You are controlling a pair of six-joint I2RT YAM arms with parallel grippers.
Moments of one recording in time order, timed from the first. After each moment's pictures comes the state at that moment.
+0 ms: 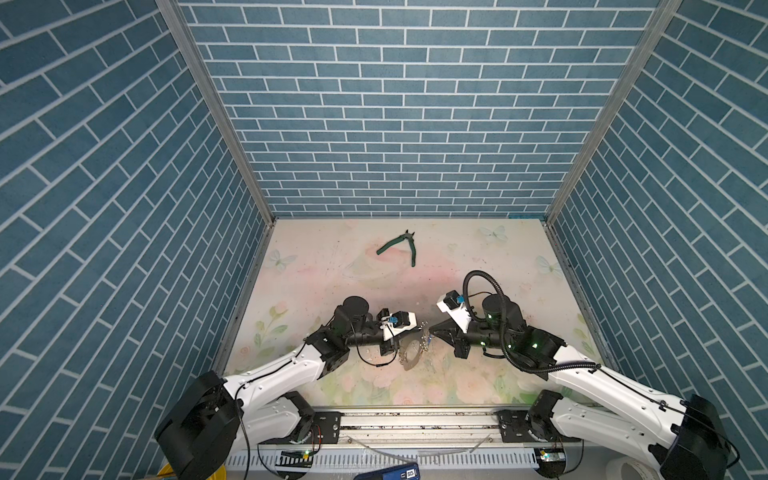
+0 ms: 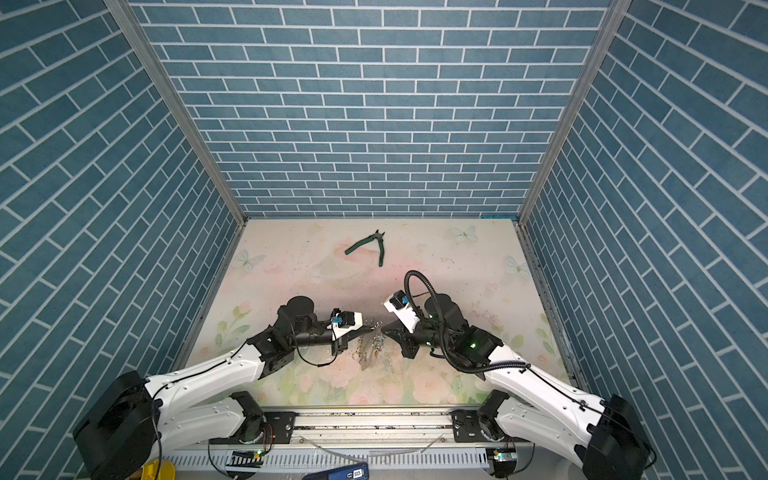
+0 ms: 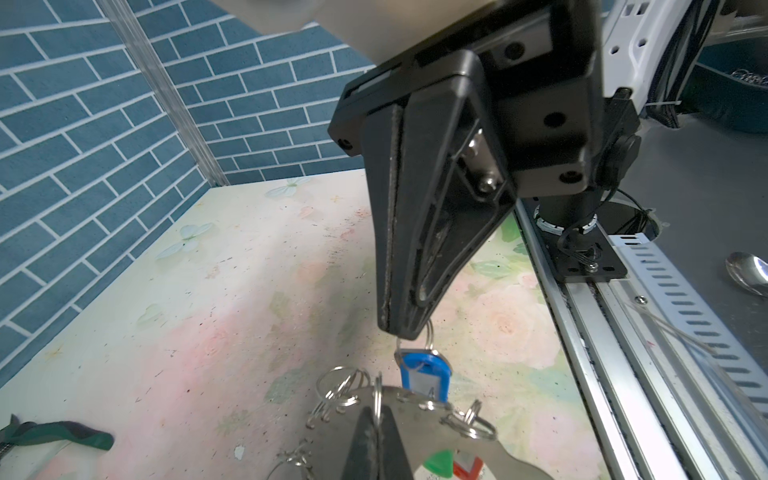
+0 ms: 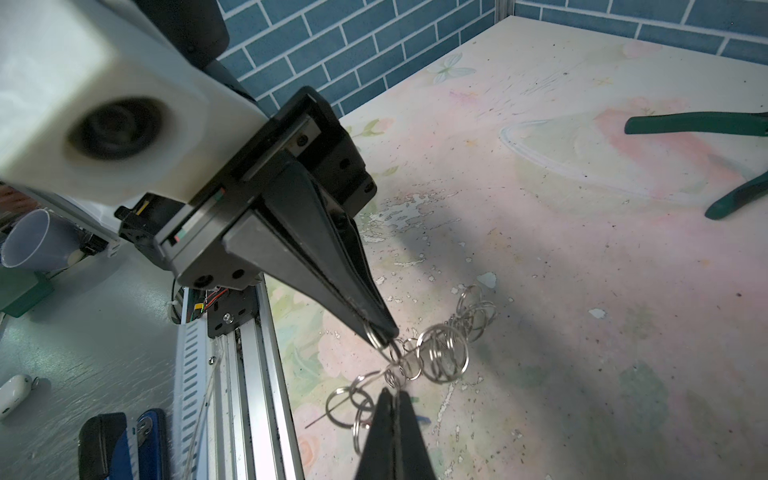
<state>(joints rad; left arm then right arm) -0.73 1.13 0.47 0.31 0.65 0.40 0.86 0.95 0.60 -0.14 -0.43 0.08</state>
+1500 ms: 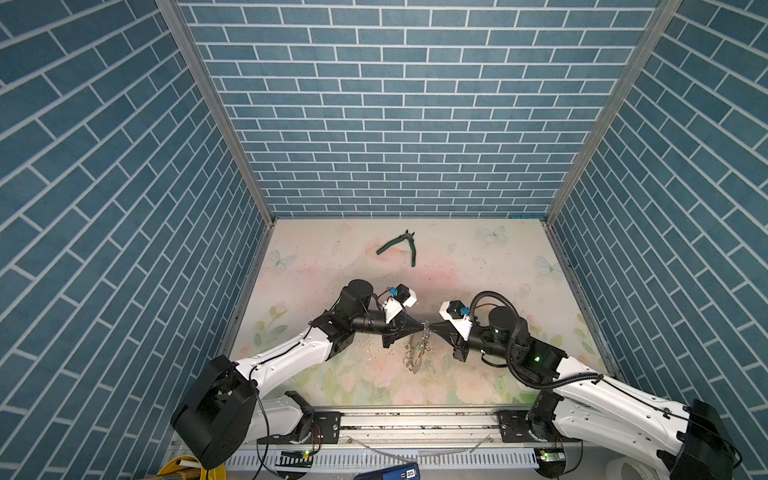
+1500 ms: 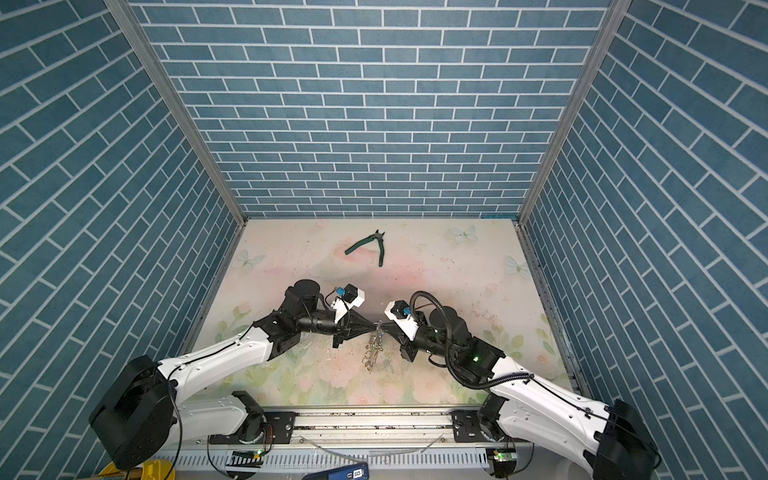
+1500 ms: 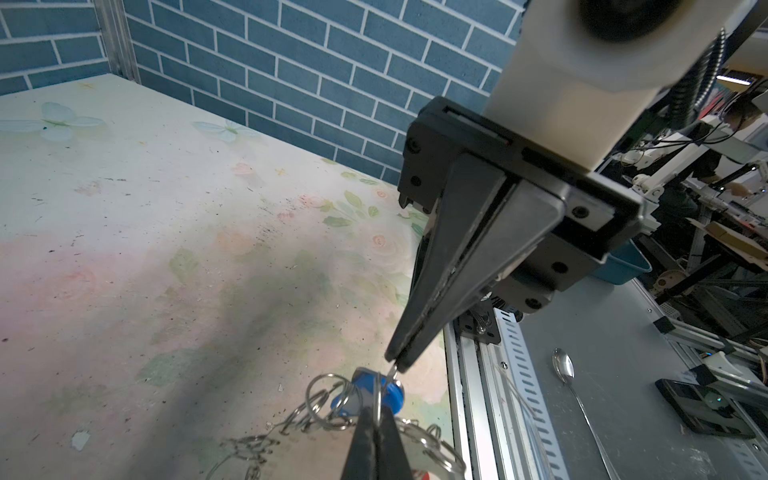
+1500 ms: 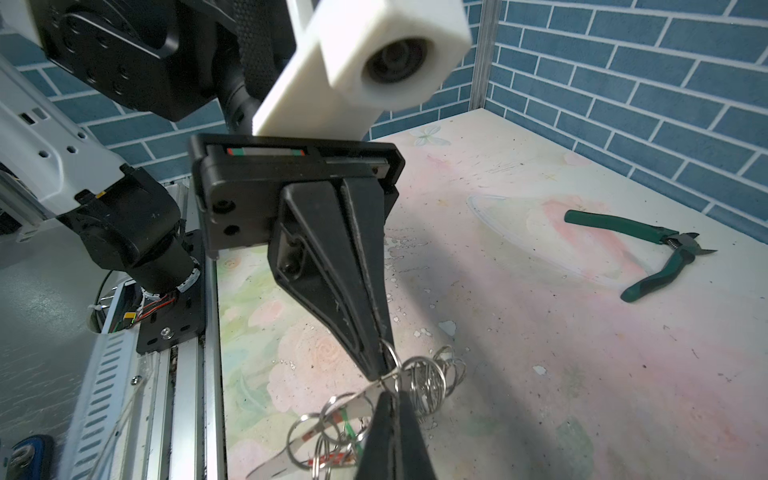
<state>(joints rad) -0.65 1.25 0.61 0.22 0.88 -0.01 0.92 0.88 0.48 0.07 -0.29 -0.05</state>
